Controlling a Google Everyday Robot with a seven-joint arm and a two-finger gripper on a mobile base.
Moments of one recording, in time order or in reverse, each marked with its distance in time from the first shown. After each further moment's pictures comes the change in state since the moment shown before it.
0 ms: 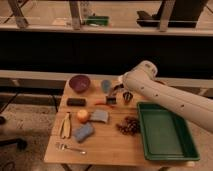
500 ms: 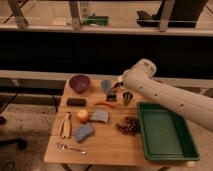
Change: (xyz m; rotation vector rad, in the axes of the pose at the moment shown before) arm 0.012 -0.017 -0.024 0.028 0.068 0.032
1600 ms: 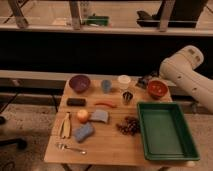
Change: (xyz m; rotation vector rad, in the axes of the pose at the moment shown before) arm 0.190 0.001 -0.063 0.037 0.230 0.392
